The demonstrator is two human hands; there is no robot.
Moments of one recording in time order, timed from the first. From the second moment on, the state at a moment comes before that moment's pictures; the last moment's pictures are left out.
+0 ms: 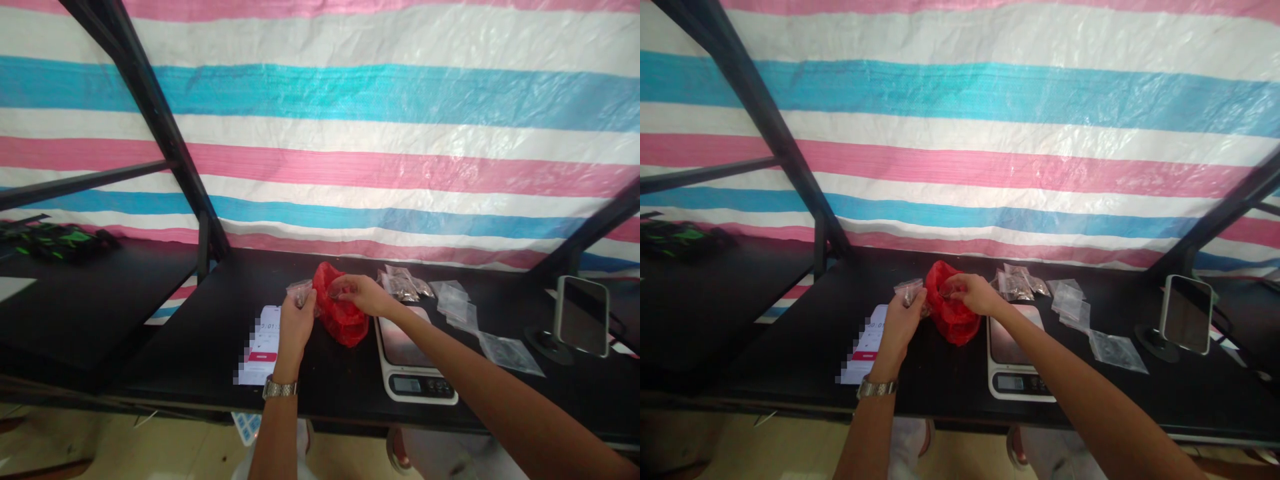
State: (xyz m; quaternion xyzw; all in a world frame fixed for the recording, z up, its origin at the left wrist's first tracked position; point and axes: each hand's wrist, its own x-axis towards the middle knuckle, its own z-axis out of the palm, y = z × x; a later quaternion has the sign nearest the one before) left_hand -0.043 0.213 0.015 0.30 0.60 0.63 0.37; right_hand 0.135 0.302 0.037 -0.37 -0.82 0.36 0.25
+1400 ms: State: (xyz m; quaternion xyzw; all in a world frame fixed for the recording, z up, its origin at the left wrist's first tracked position) left_hand -0.043 0.200 0.013 0.32 0.43 0.72 0.44; right_hand 0.136 0.265 0.060 -0.49 -0.85 0.14 0.13
